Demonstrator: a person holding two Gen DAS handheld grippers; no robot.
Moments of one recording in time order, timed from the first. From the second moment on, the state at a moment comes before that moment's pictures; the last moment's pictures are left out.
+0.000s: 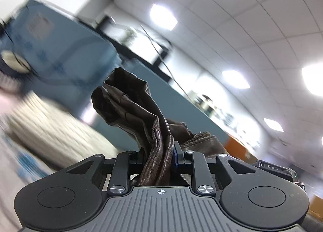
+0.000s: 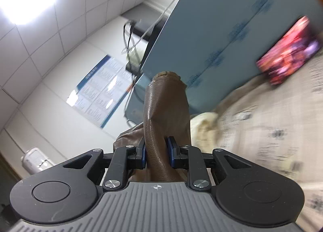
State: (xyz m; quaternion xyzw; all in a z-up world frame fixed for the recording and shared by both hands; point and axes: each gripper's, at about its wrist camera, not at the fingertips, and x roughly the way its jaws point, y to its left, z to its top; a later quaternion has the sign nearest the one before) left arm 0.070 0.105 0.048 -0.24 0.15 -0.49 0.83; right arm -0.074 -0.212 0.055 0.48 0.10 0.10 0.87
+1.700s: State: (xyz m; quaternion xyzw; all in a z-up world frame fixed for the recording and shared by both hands) left arm 0.141 0.130 0.028 -0.23 0.12 -0.26 0.93; right arm -0.017 -0.142 0.025 0.17 0.19 0.03 0.96
